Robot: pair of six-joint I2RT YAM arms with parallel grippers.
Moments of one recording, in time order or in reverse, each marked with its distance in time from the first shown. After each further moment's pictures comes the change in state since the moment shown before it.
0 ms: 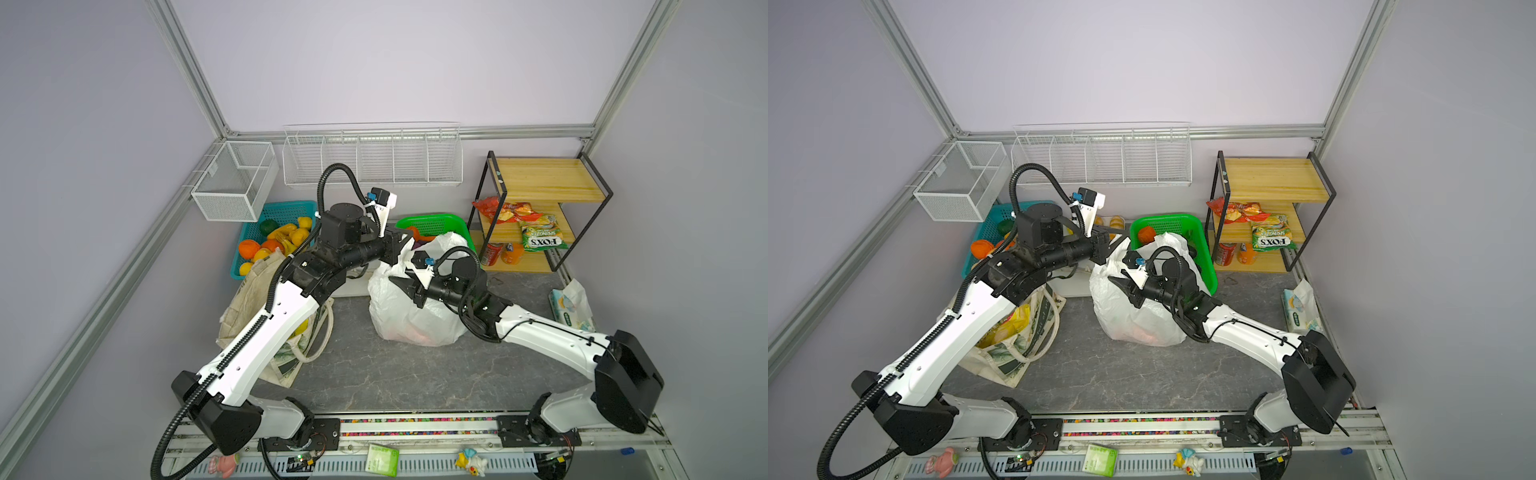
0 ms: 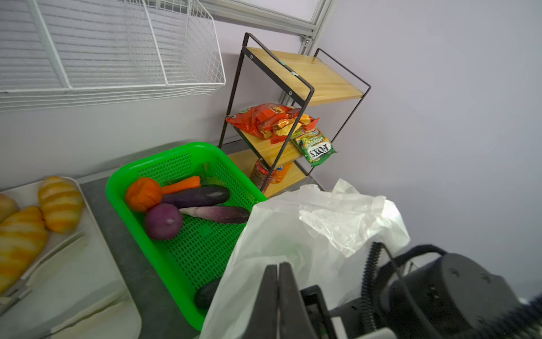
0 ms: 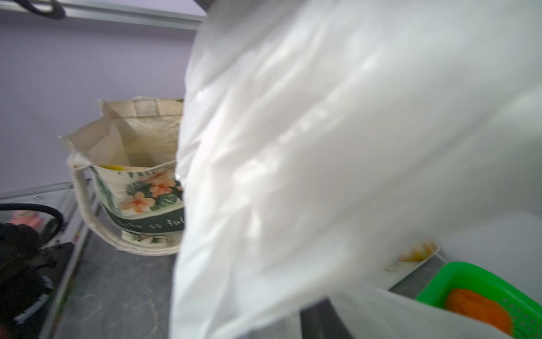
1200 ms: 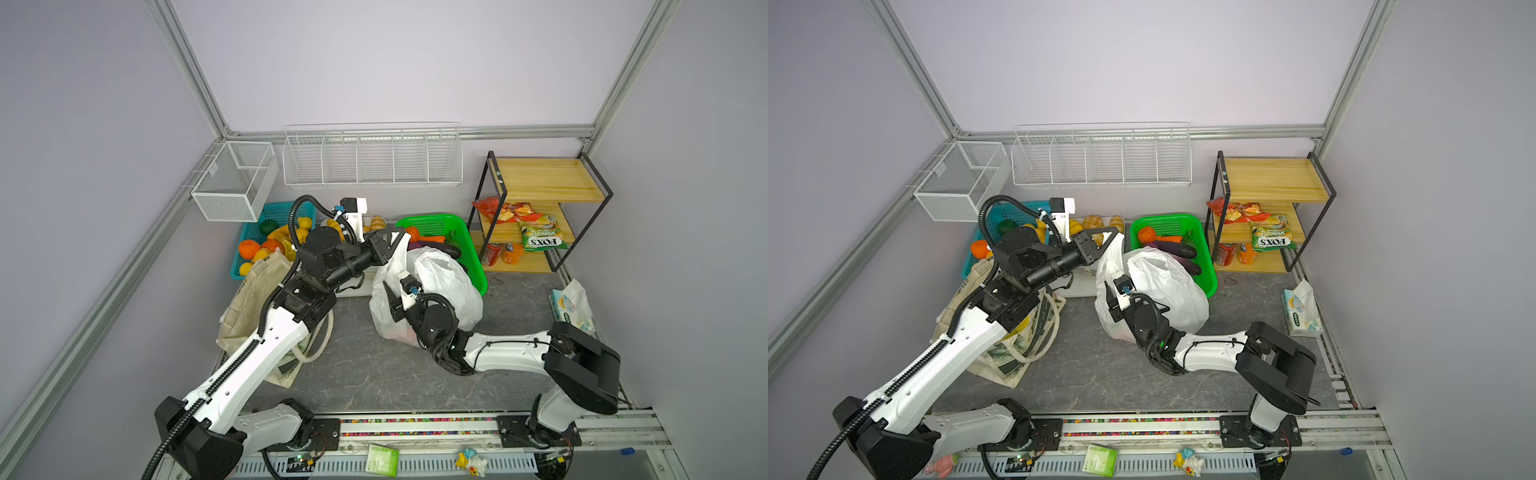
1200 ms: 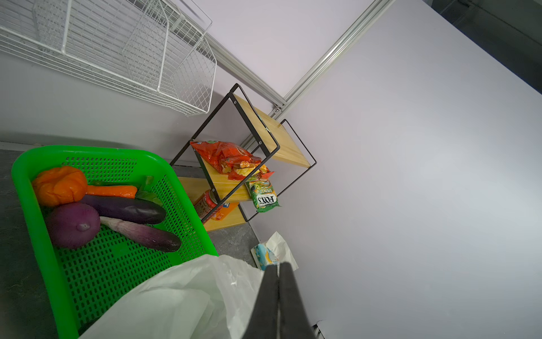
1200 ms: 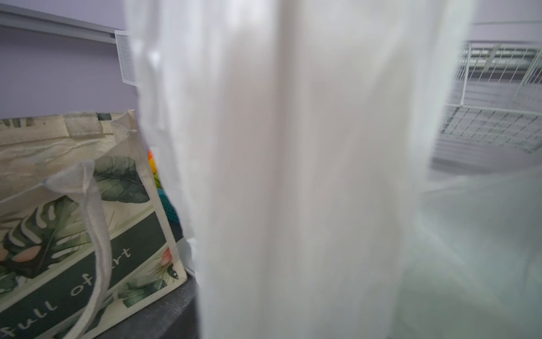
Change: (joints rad) left arm 0.042 -0.159 -0.301 0.414 0.040 -0.451; right arm 0.277 0.200 -0.116 0.481 0.796 -0.002
